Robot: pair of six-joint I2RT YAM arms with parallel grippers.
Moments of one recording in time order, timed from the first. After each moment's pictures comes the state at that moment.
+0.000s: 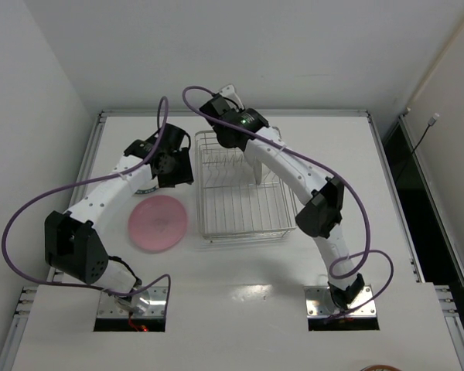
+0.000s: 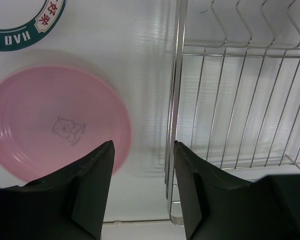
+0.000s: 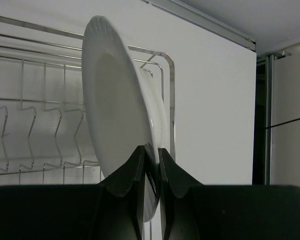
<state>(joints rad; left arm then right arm) -0.39 1.50 1.35 -0.89 -0.12 -0.56 0.75 2.20 2.34 -1.05 0.85 0.14</state>
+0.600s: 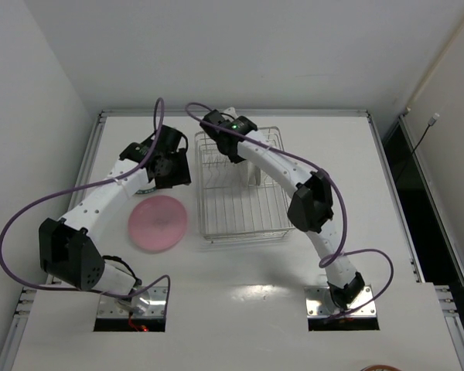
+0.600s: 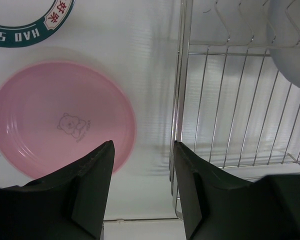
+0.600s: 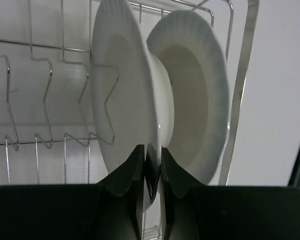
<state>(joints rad) -0.39 1.44 1.32 -0.89 -0.14 -0.56 0.74 2.33 2.32 -1.15 0.66 0.29</state>
